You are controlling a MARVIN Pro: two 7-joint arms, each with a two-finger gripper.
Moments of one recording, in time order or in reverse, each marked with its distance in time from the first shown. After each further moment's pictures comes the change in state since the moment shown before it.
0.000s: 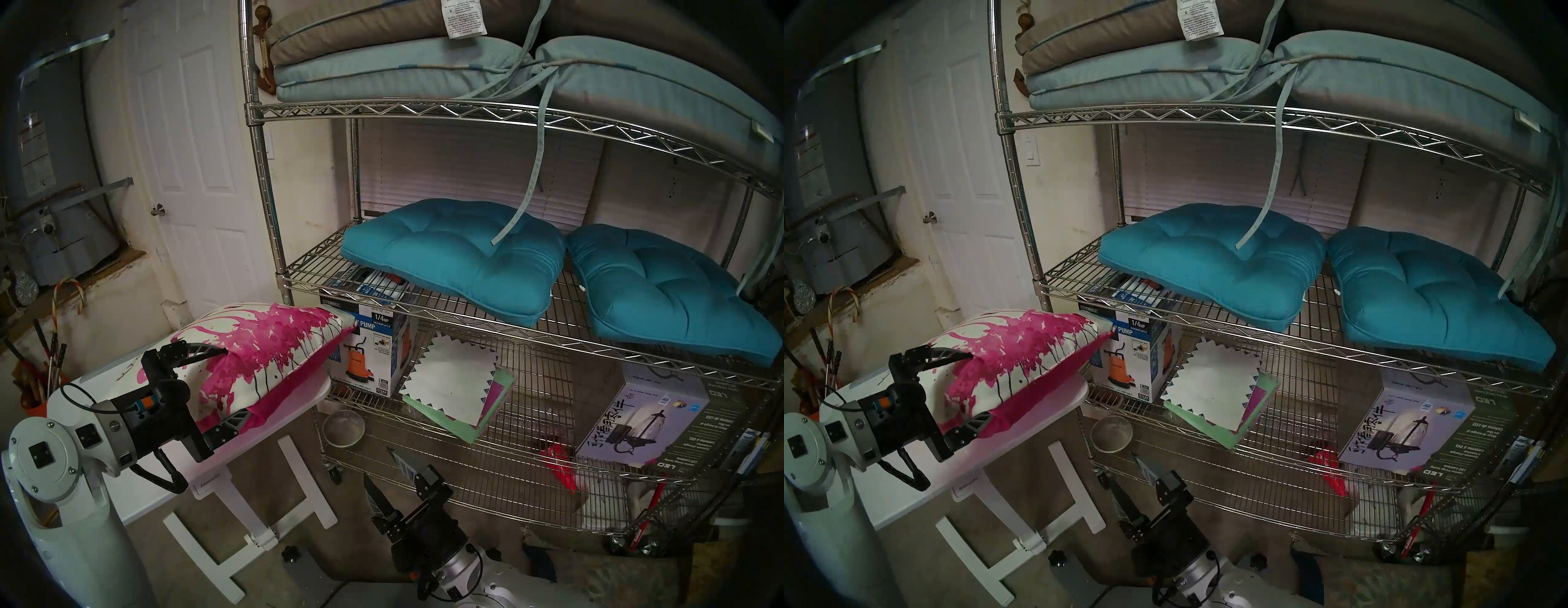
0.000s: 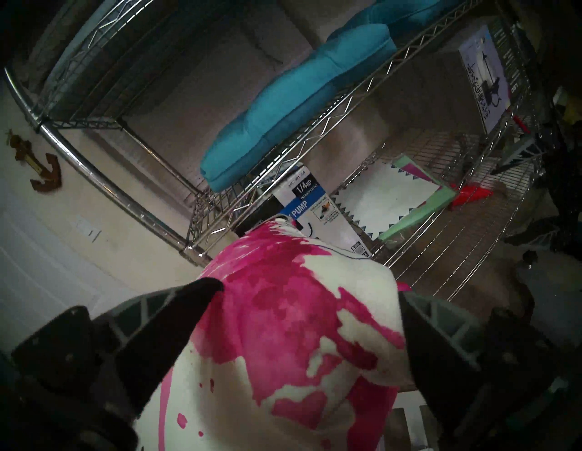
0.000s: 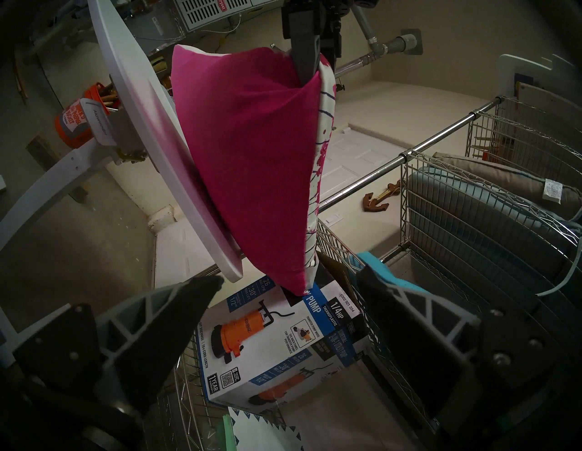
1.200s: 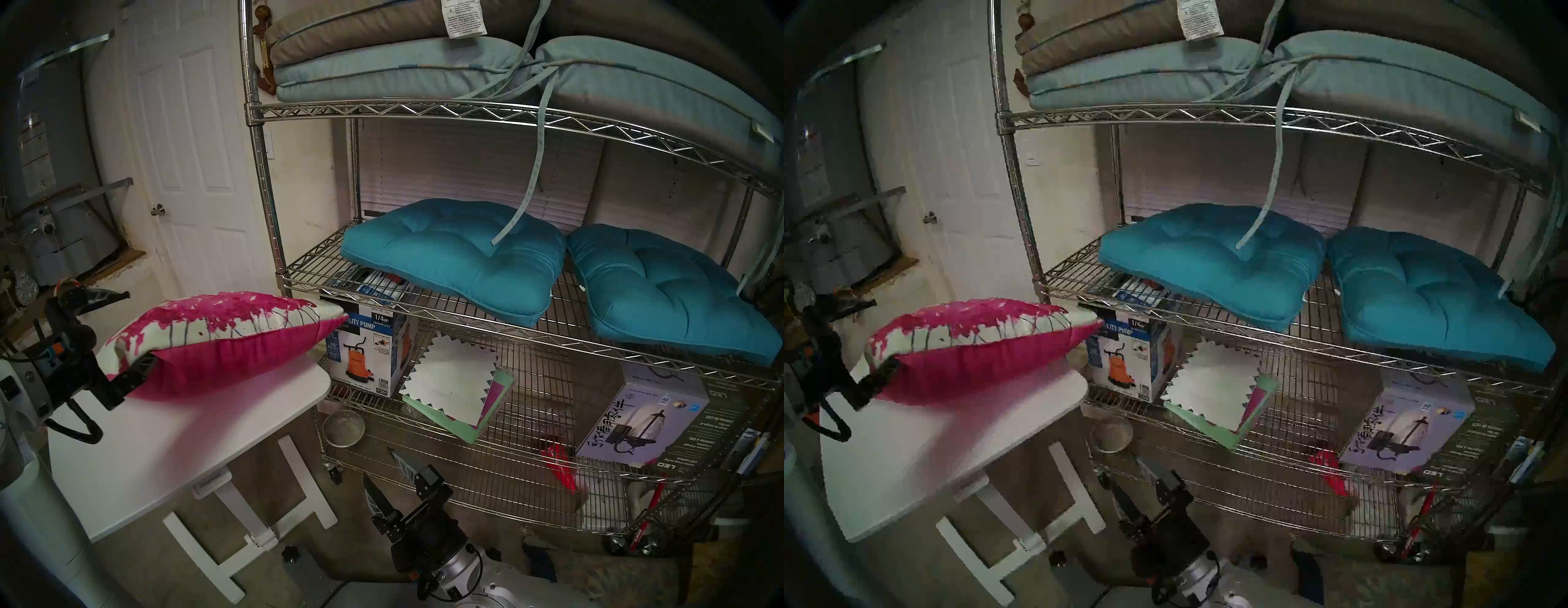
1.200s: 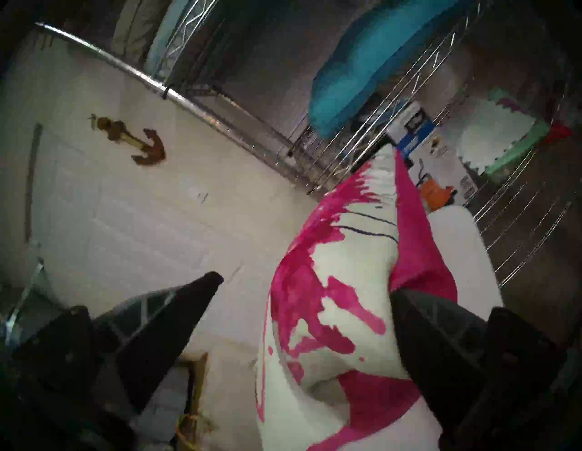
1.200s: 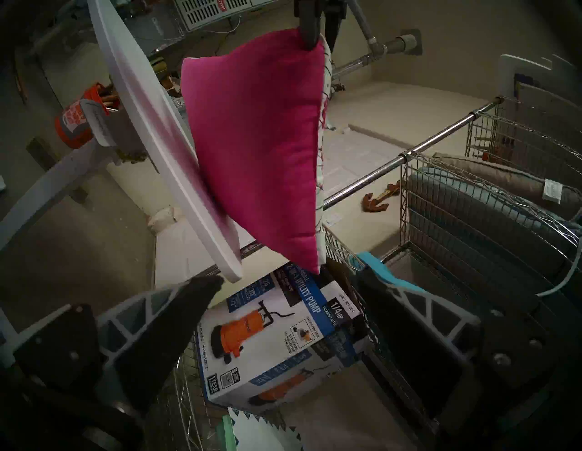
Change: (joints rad) left arm -0.187 0.194 -0.296 -0.004 0.094 0.066 0.007; right arm 0.001 0.001 -0.002 -0.001 0.001 0.001 -0.002
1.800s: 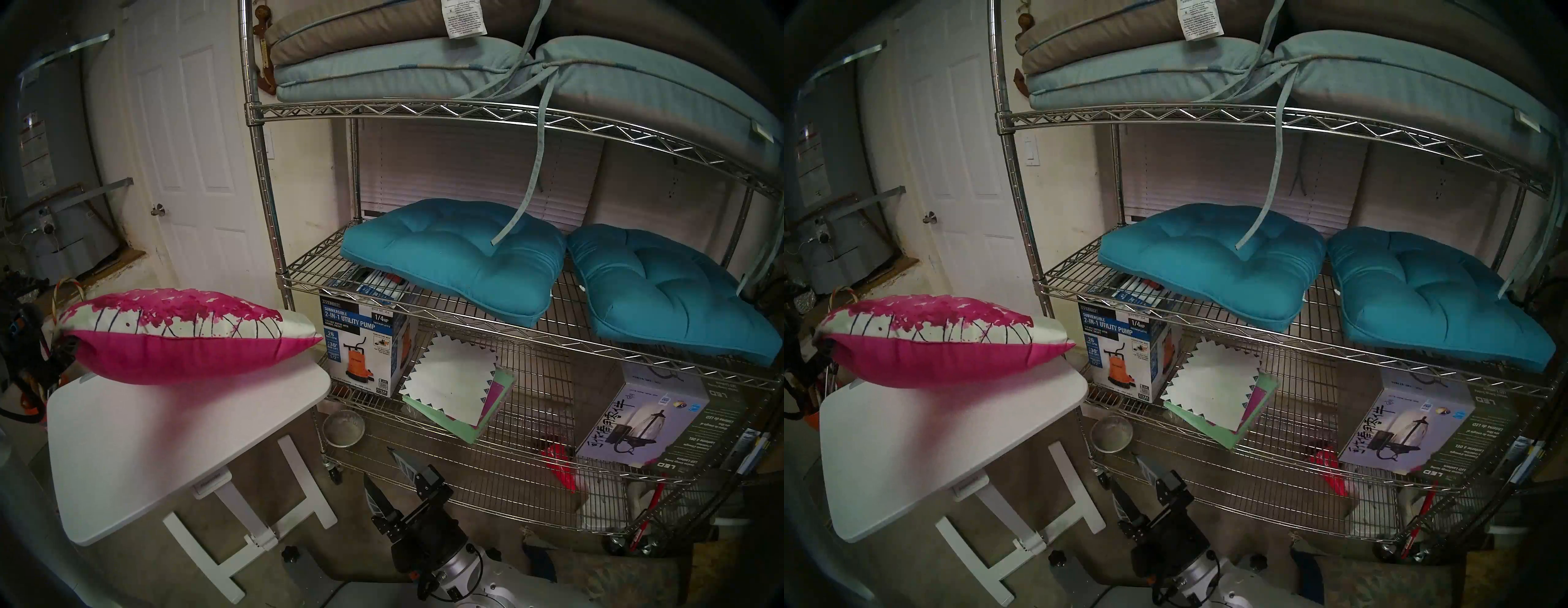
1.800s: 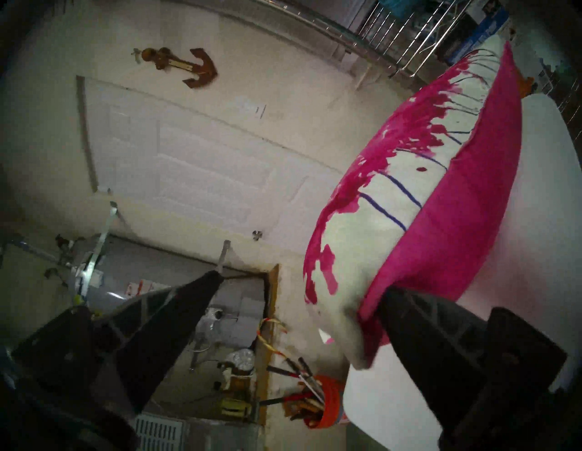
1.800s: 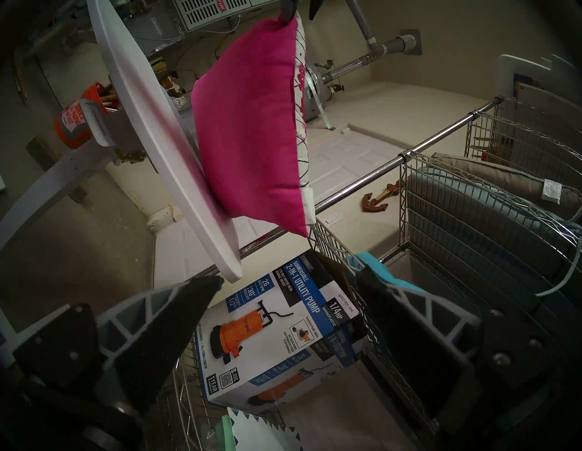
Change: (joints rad) left arm -0.064 0.119 -0.063 0.000 0.256 0.008 0.083; right arm 0.000 0.001 0.000 -0.001 0.000 0.000 -0.002
